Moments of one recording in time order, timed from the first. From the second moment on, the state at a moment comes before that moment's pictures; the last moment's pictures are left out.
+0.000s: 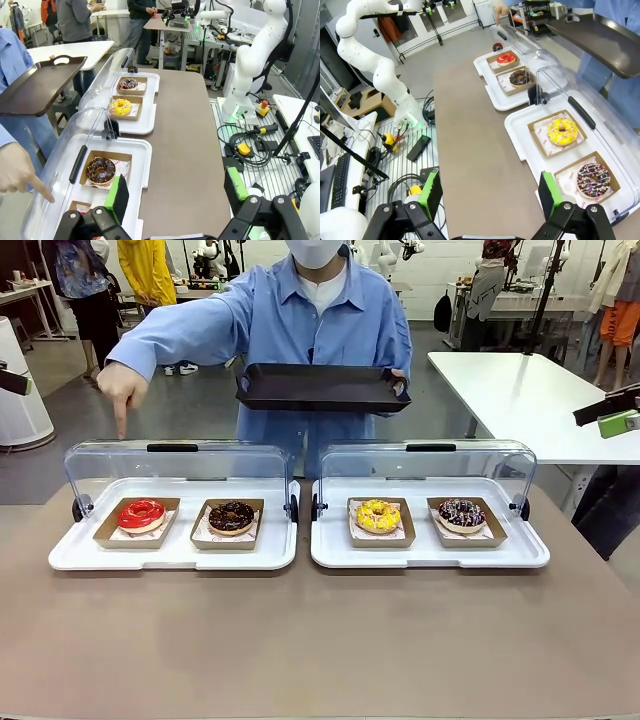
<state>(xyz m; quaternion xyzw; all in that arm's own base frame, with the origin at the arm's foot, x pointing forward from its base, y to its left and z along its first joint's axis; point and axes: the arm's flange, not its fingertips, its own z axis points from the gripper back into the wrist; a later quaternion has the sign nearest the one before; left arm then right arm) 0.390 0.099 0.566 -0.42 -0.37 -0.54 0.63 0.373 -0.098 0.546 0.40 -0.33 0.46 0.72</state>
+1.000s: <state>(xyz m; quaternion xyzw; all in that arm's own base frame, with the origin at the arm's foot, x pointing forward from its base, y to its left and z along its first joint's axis) 0.390 0.099 0.566 -0.42 -0.37 -0.54 0.63 0.373 -0.098 0.546 0.40 -0.33 0.46 0.72</state>
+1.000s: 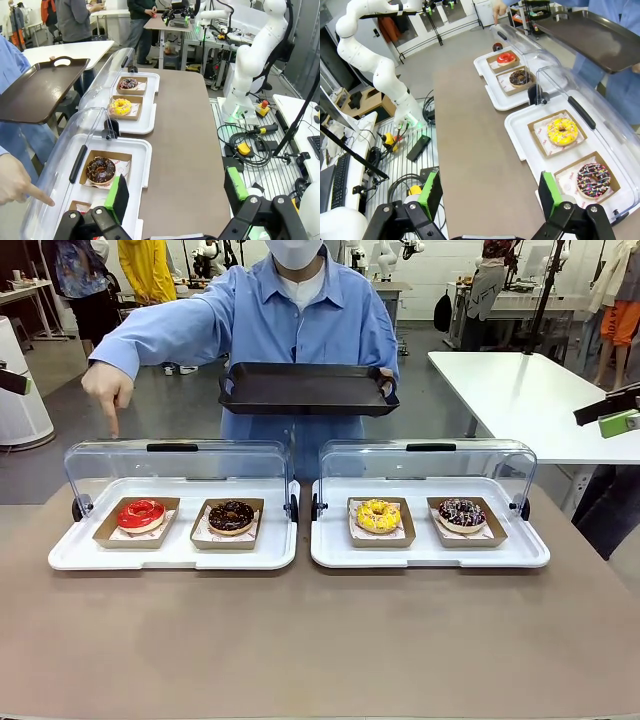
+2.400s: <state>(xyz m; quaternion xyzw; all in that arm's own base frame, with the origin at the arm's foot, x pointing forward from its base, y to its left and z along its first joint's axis) 0.392 0.068 0.533 -0.31 -0.18 -0.64 0.68 0.373 -0.097 0.546 0.40 -0.33 0.46 0.72</state>
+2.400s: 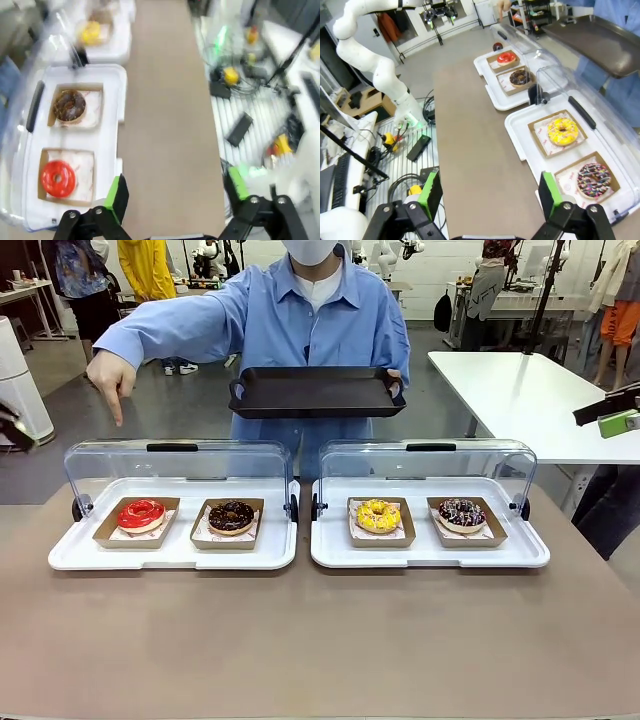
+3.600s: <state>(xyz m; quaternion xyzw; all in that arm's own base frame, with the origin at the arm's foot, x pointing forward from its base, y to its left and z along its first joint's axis) 0.446 -0.012 0.399 -0.02 -0.05 -0.74 0.67 0.372 -0.099 0.546 0.39 -0.33 0.46 0.72</state>
